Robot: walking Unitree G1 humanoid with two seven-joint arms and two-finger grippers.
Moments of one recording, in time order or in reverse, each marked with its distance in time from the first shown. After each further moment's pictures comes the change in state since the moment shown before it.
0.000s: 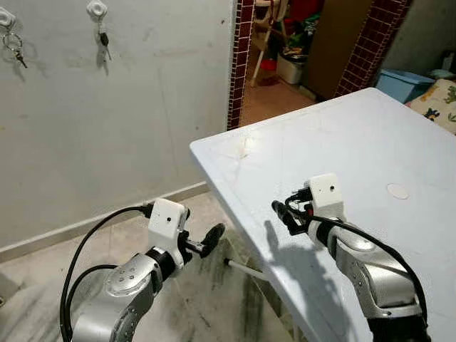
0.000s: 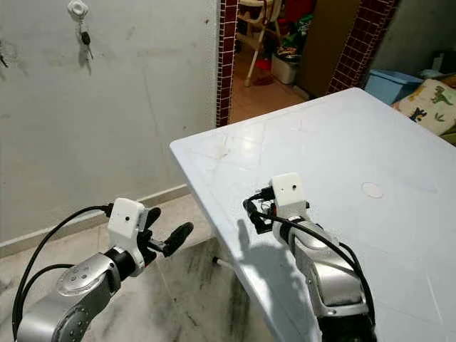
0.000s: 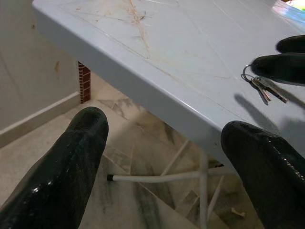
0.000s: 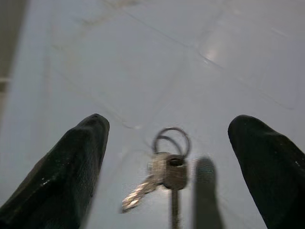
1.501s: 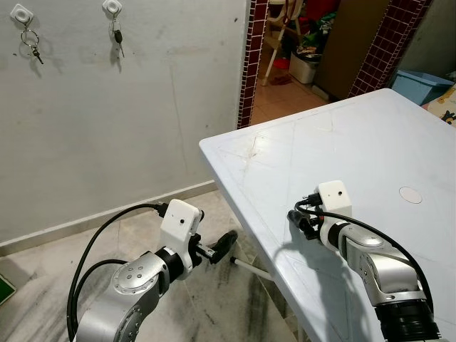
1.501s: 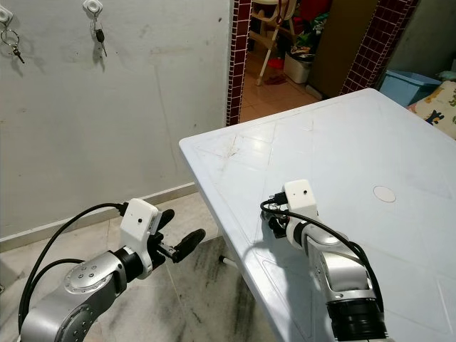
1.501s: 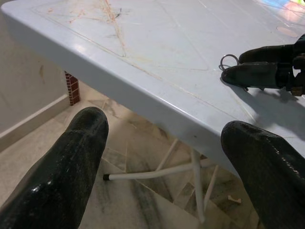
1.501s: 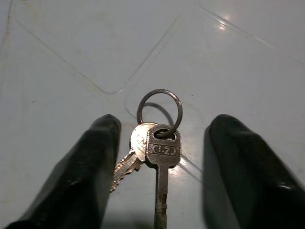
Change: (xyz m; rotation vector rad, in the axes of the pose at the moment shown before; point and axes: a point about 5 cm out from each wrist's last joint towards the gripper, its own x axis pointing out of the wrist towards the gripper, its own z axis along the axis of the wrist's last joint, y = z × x) left arm 0.004 -0.012 0.005 0.066 0.019 -0.101; right arm 0.006 -0.014 -0.022 0.039 0.087 0.011
